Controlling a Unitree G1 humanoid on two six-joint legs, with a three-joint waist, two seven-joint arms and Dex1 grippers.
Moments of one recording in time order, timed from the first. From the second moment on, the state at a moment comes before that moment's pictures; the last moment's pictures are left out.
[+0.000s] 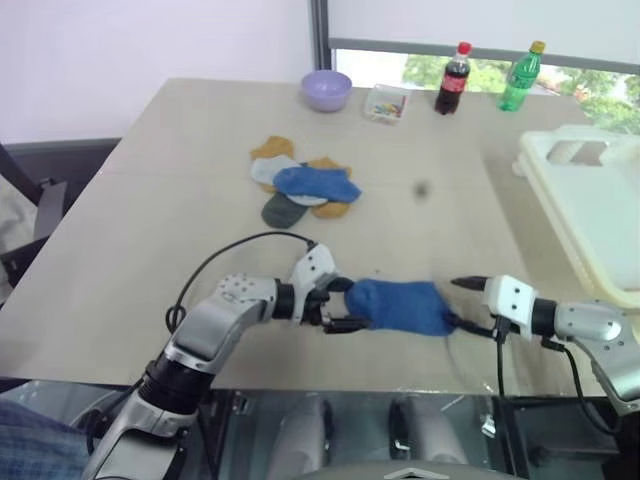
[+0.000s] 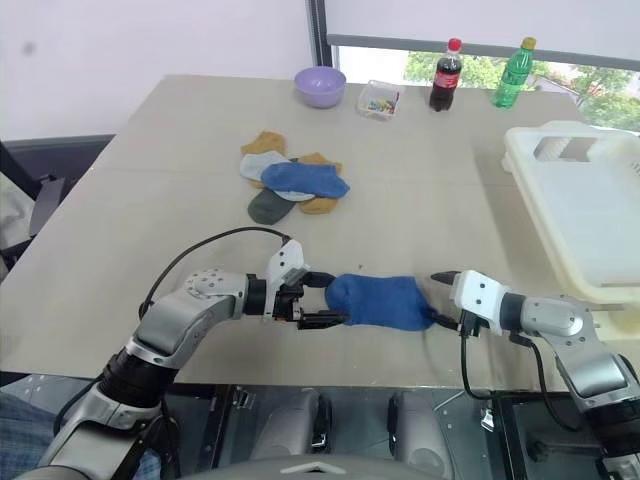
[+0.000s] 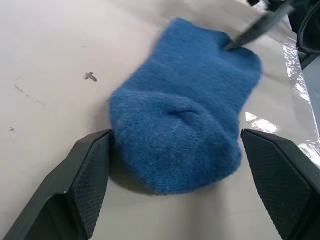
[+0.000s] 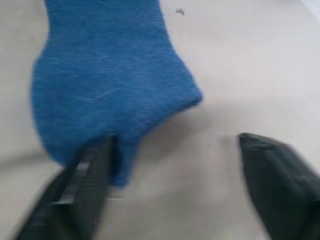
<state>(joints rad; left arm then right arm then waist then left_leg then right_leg) -0.35 0.57 -0.28 -0.18 -0.36 0.65 -0.98 0.00 -0.82 0.07 -0.20 0.17 0.06 0.95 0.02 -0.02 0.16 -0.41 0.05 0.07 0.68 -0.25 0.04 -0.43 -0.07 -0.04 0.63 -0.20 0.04</state>
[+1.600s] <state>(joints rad) -0.86 0.24 -0.17 0.70 -0.10 0.13 -0.64 0.17 -0.66 -0.20 -0.55 0.51 0.35 0.73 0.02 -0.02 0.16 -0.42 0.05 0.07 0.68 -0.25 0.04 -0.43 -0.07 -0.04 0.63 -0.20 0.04</state>
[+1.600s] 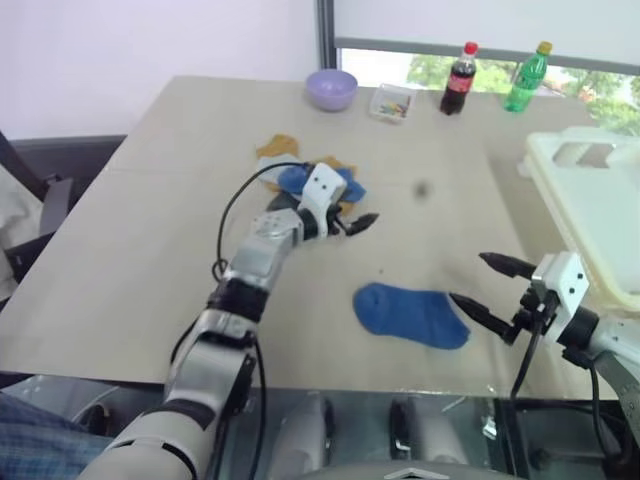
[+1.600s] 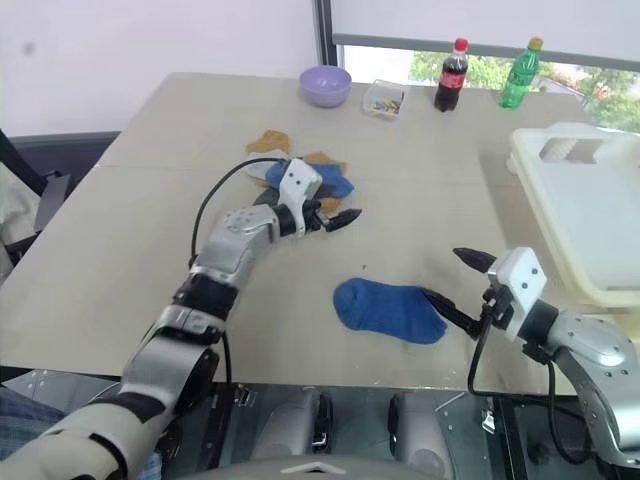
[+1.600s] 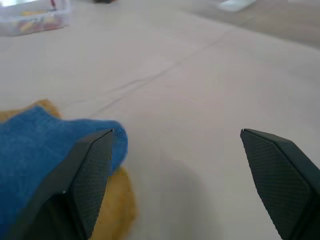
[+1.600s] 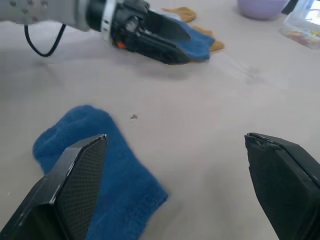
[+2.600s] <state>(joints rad) -1.04 0.16 -0.20 1.12 0.18 -0.07 -0.26 0.21 -0.66 -0.20 -0.53 0.45 0.31 0.72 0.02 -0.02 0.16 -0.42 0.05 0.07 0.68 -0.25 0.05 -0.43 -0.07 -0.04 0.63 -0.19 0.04</state>
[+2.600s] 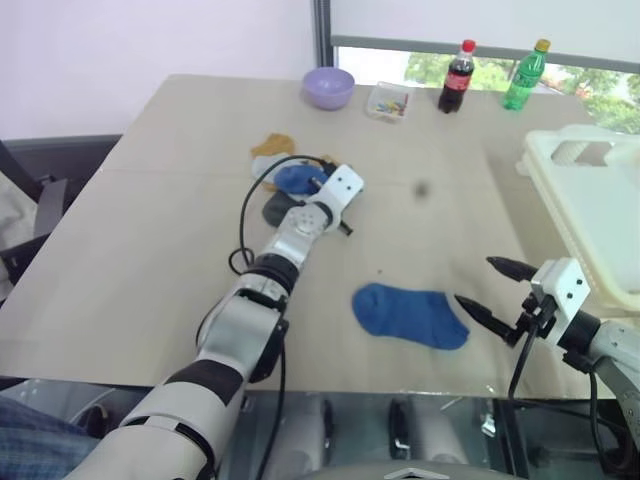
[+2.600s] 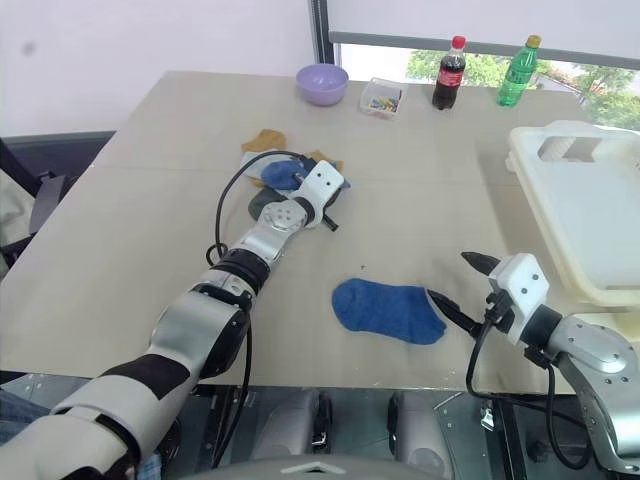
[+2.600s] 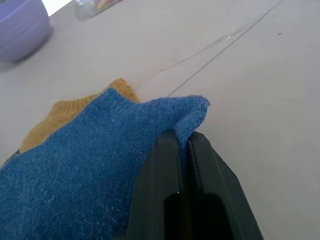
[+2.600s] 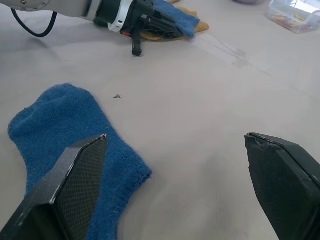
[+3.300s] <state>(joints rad) -1.04 0.14 -0.16 1.10 0.17 -0.08 -0.27 0.21 -0.65 -0.20 -0.50 0.40 0.28 0.73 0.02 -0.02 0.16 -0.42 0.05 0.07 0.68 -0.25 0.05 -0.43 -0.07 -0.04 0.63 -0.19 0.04</state>
